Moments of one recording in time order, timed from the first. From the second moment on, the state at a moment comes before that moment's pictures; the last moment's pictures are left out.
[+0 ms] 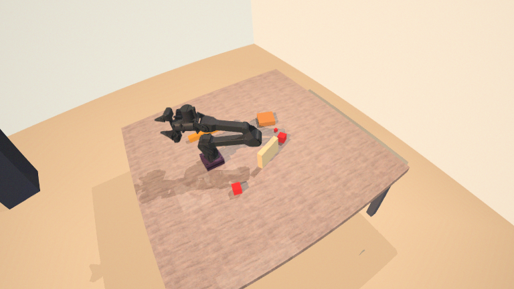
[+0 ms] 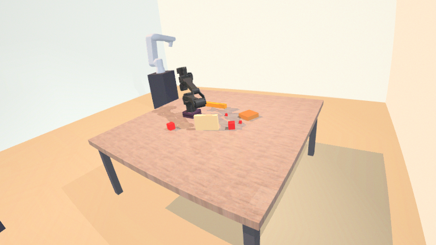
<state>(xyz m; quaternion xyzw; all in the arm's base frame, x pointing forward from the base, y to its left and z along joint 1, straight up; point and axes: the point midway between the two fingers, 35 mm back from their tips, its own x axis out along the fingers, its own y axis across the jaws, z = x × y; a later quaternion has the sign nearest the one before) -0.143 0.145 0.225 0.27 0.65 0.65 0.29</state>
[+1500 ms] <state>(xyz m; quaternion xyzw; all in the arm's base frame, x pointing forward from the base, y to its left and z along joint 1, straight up) 0.116 0.222 0.217 0.31 0.49 0.26 0.77</state>
